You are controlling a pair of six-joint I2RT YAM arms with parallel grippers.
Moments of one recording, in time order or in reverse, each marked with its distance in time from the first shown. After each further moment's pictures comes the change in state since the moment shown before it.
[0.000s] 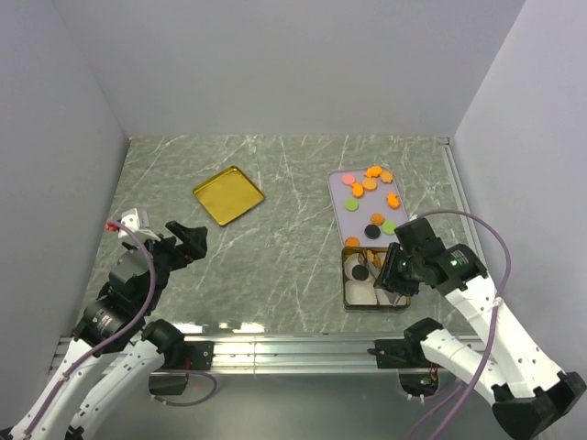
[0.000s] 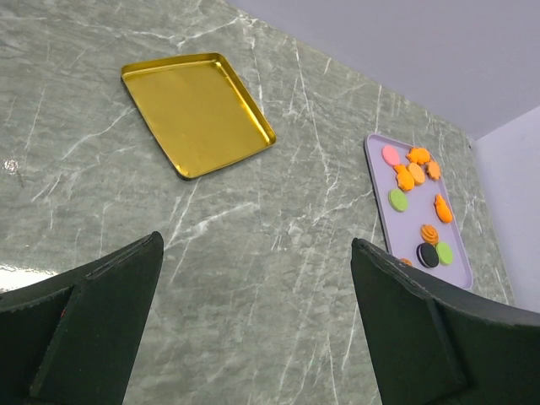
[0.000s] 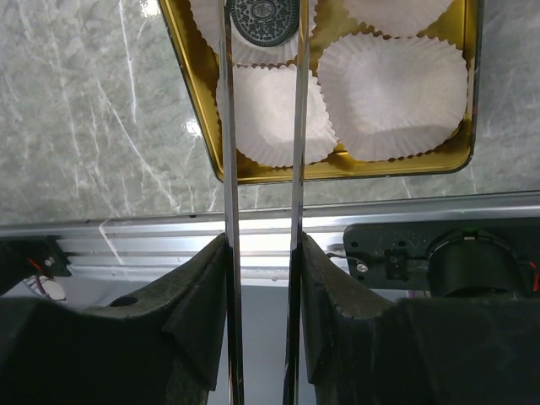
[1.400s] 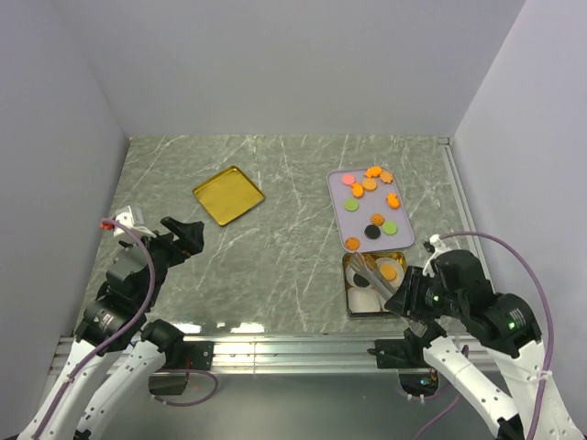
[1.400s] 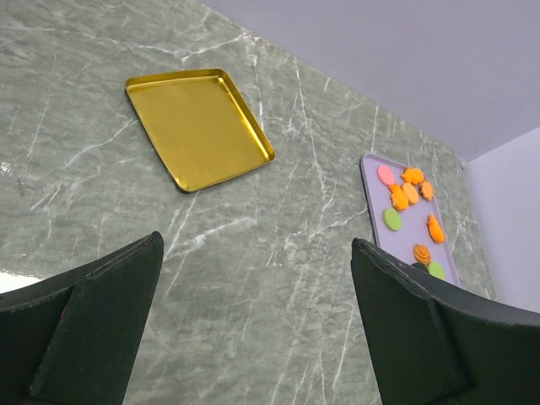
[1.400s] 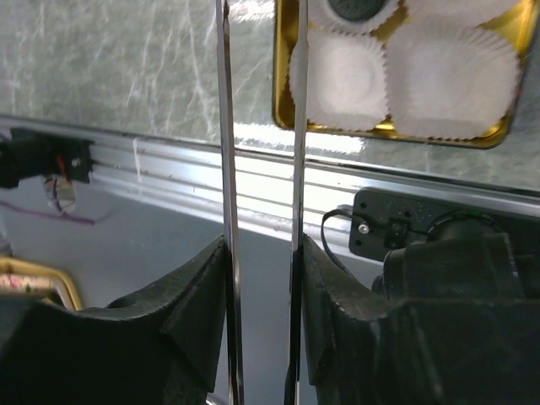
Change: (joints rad) left arm 0.082 0.009 0.000 0.039 0.047 -0.009; right arm 0.000 -0.305 0.090 -0.169 -0.158 -0.159
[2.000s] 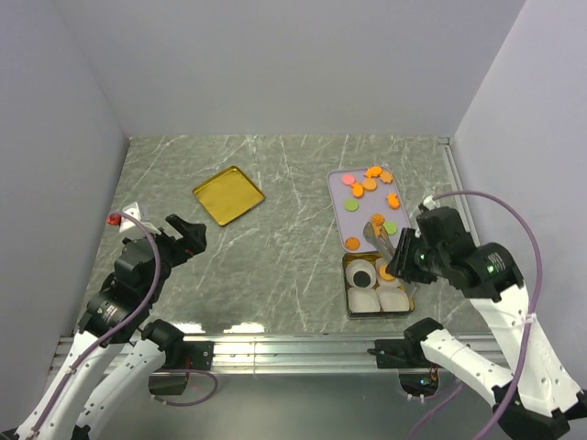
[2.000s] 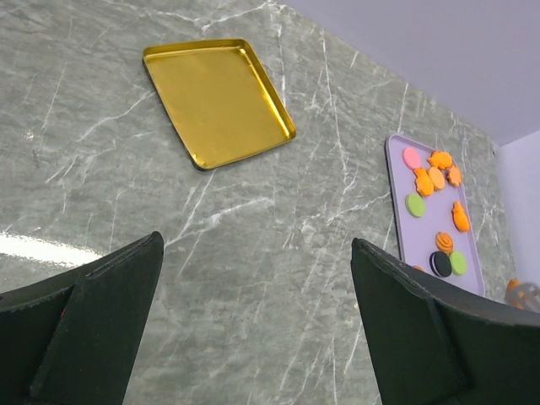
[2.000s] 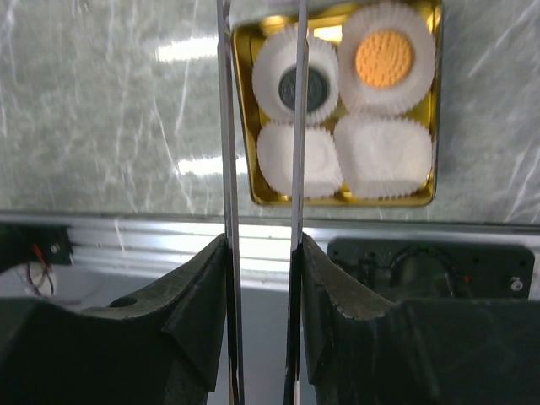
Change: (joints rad) left arm 0.000 0.066 0.029 -0.073 -0.008 -0.030; right arm 0.000 0.325 0.215 0.047 0.219 0.005
